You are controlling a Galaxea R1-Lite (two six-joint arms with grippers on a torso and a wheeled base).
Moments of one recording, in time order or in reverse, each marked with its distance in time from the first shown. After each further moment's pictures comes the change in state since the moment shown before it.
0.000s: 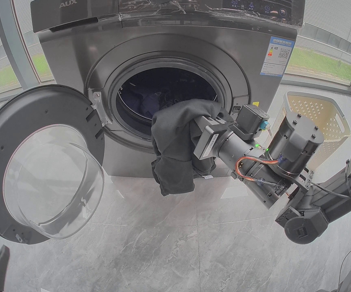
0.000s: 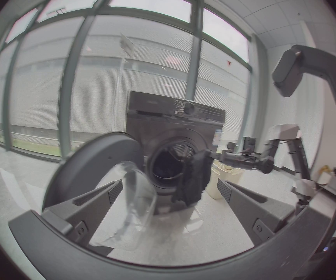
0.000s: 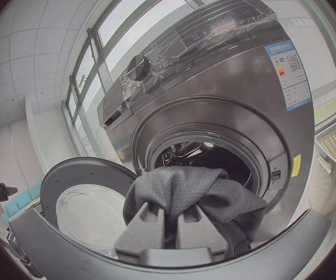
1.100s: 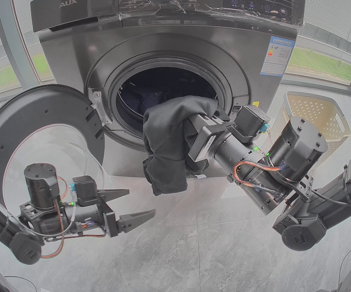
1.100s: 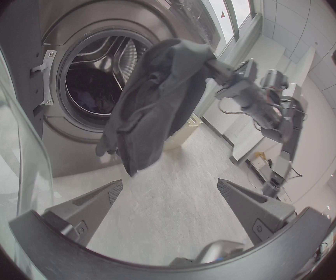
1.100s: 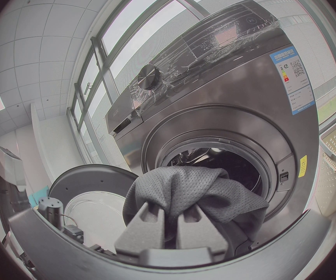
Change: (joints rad) left arm -0.434 1.502 -0.053 -0.973 -0.080 -0.012; right arm 0.038 0.006 0.013 -0.082 -0.002 0.000
